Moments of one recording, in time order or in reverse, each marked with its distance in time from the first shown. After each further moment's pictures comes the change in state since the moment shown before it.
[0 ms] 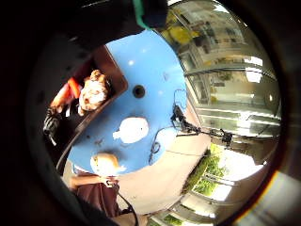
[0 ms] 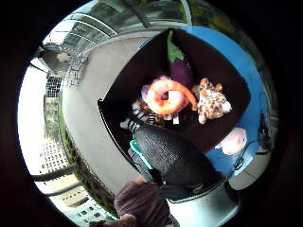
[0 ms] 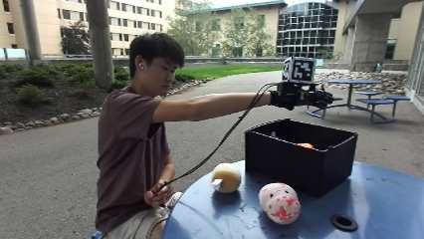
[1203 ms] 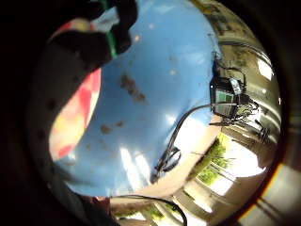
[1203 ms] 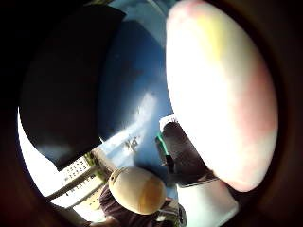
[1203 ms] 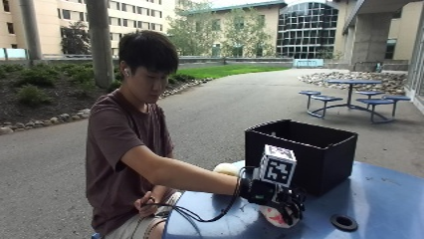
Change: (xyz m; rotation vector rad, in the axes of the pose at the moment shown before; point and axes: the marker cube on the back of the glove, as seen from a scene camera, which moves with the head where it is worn) arm 0.185 0.073 0.283 -0.129 -0.094 0.027
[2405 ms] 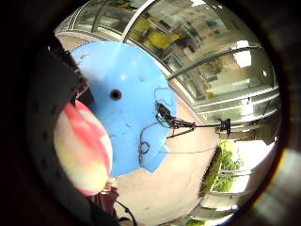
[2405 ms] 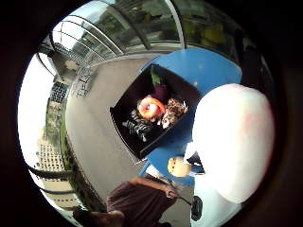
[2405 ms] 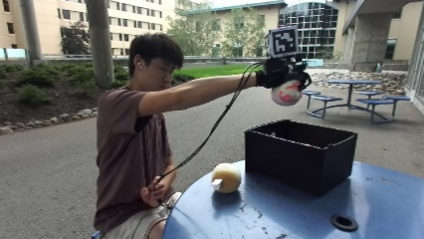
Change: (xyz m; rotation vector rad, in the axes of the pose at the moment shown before) arm -0.129 0.042 -0.348 0.349 0.023 -0.035
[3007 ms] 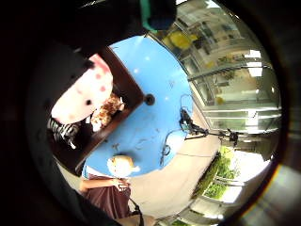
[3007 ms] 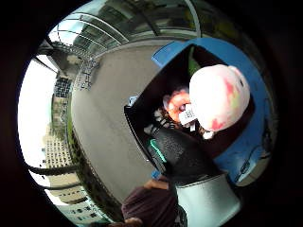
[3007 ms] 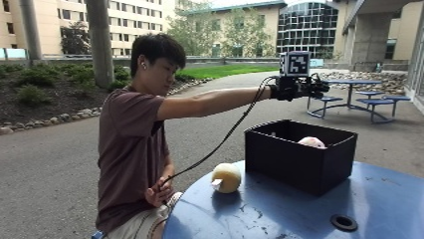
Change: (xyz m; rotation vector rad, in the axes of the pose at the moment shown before) arm -0.129 -0.047 0.070 -0.132 0.001 -0.002
